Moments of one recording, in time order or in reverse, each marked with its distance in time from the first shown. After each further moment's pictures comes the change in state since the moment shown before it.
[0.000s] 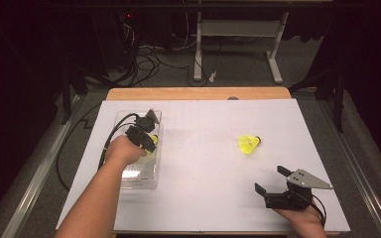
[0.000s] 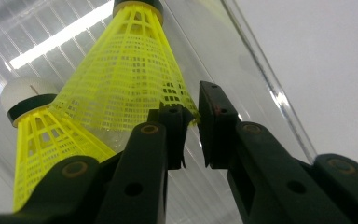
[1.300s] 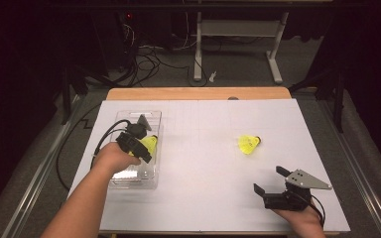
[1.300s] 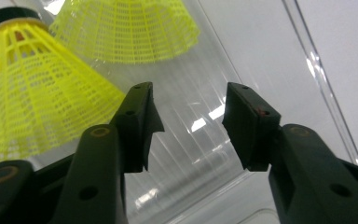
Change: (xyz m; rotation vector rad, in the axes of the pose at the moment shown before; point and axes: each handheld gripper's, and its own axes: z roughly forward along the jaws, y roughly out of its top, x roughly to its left) left arm 0.002 -0.032 -0.014 0.064 -0.059 -0.035; right arm 0.002 0.000 0.001 0.002 0.002 -0.007
